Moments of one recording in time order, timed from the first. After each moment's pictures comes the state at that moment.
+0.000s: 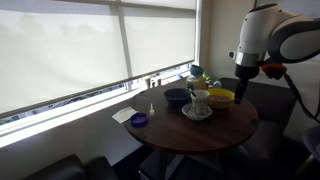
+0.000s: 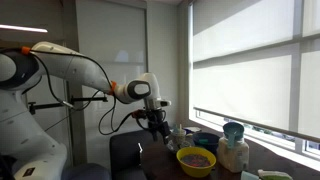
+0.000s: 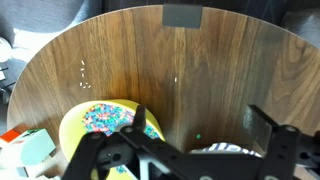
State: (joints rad) arm -0.02 -0.41 0.12 -2.39 -0.21 2.07 0.04
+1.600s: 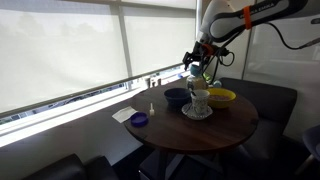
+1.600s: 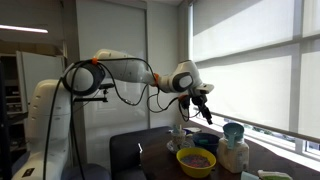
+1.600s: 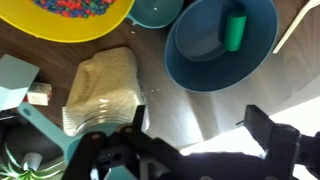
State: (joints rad) arm -0.04 0.17 0.01 -1.65 -0.08 2.25 0.52
